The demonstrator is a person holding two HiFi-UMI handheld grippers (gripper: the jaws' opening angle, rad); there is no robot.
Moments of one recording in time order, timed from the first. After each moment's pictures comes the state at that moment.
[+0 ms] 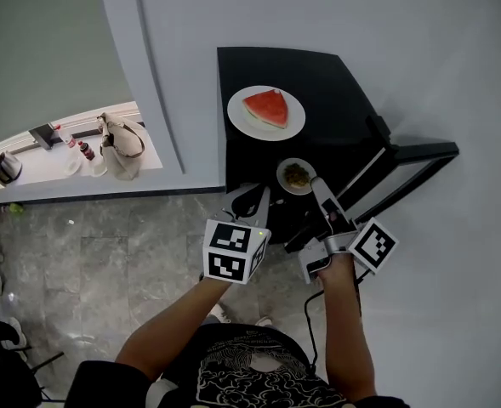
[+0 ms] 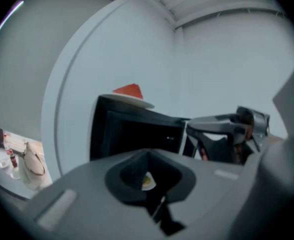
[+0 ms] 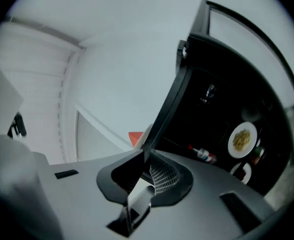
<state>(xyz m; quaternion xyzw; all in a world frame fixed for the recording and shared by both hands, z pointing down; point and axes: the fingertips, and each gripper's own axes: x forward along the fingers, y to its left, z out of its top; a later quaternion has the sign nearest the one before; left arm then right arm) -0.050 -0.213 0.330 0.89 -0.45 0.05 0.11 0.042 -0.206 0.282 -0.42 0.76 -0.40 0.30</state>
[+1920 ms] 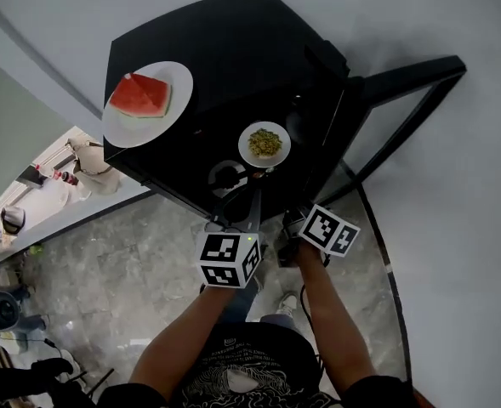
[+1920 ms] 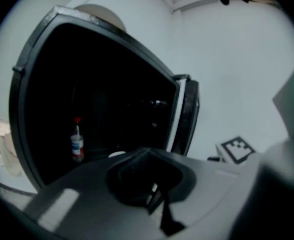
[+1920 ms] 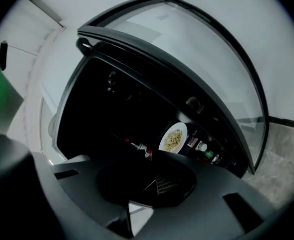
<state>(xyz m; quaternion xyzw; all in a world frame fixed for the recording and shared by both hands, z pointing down) 0.069 -0.233 0.447 0.89 -0.42 0.10 0.14 0.139 -0.243 0.523 -0.54 0.68 -0.45 0.19</state>
